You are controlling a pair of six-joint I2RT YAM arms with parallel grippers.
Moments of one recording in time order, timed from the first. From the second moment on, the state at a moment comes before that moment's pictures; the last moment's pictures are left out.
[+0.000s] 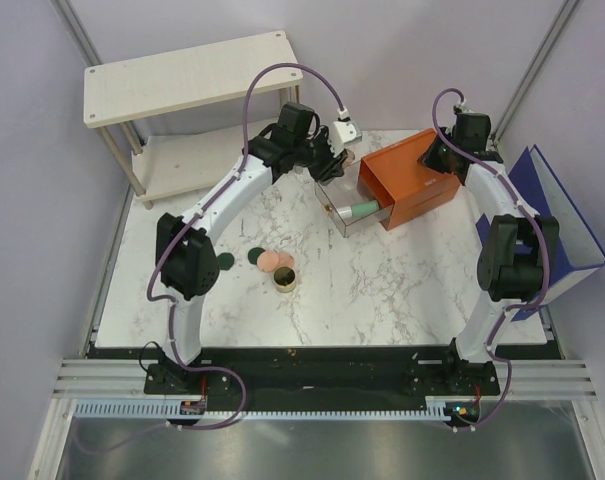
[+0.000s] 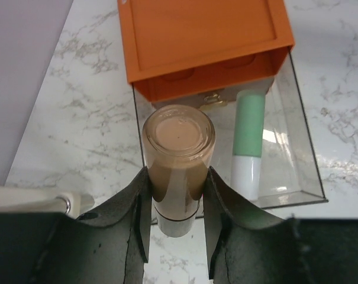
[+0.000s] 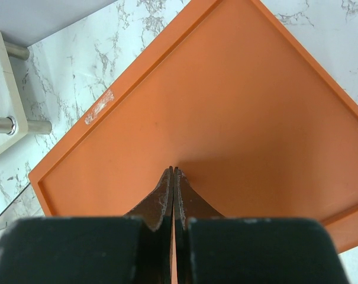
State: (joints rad) left arm -0.57 2.04 1.99 -0.55 0.46 0.54; right arm -0.05 1.89 1.54 -0.30 -0.19 0.40
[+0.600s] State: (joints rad) left arm -0.61 2.09 1.99 -0.49 0.59 0.47; right arm -0.05 1.88 1.52 -0.27 -0.19 0.40
